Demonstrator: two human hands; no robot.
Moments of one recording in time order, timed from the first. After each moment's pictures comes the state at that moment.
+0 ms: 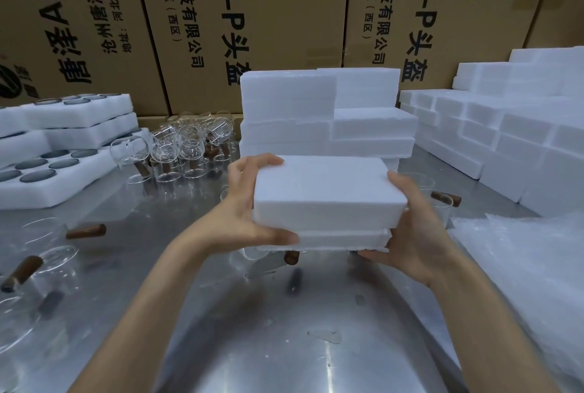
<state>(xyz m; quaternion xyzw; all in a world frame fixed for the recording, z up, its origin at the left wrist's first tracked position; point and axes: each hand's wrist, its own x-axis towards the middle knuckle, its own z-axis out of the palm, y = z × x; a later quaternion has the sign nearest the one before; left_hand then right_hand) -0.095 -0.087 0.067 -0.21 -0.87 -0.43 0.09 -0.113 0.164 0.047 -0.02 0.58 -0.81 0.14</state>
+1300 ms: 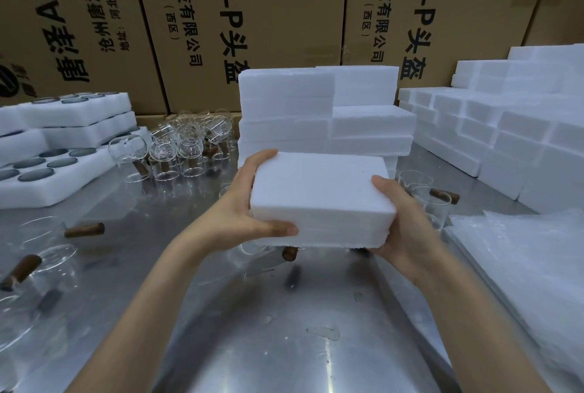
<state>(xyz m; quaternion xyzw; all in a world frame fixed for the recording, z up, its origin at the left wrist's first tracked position) -0.103 -0.090 0.059 -0.19 -0.85 -0.49 0.07 -0.115 0.152 0.042 -0.02 0.56 -0.83 0.07</state>
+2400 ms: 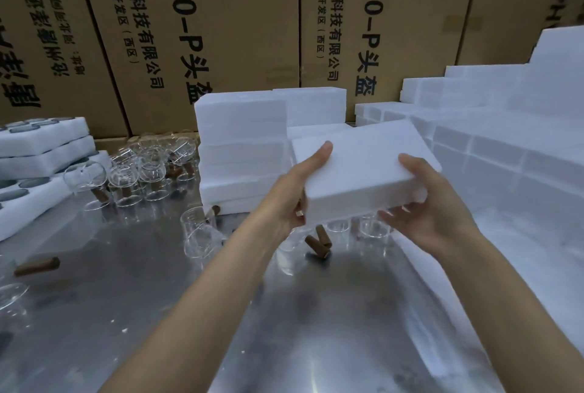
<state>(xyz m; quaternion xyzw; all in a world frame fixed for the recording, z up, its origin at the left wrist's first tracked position) -0.122 0.048 0.109 -0.03 -0.67 -0.74 -0.09 -0.096 0.237 0.098 0.08 0.49 -0.87 -0.05</state>
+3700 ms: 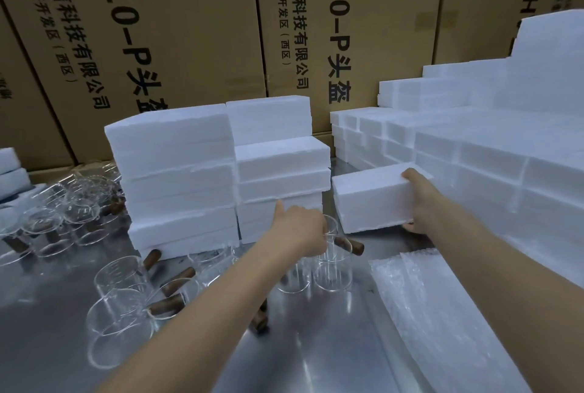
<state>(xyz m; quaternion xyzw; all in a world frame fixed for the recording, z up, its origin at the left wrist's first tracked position) -0.236 0.135 0.071 -0.18 -0.98 0.02 0.02 -0.262 0.337 0.064 0.33 0.53 -0.78 -0.09</state>
